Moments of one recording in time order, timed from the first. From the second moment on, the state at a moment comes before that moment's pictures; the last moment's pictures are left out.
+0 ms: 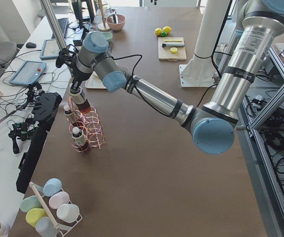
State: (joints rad) left arm -1.47 -1.95 -1.72 -1.99 -2.26 -0.62; right arm 1.60 -1.92 1.89 -1.53 2.49 -0.41
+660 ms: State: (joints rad) left arm -1.40 -2.07 -1.89 -1.70 -2.23 -0.78; right arm 1.60 -1.92 1.88 -1.53 2.49 -0.41
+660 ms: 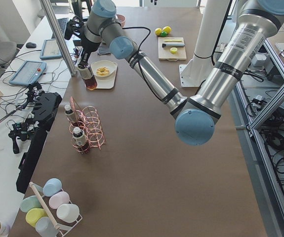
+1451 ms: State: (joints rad) left arm -0.99 -2.22 -1.99 -1.43 -1.94 -1.10; right arm 1.59 -1.92 1.89 -1.53 2.49 -0.41
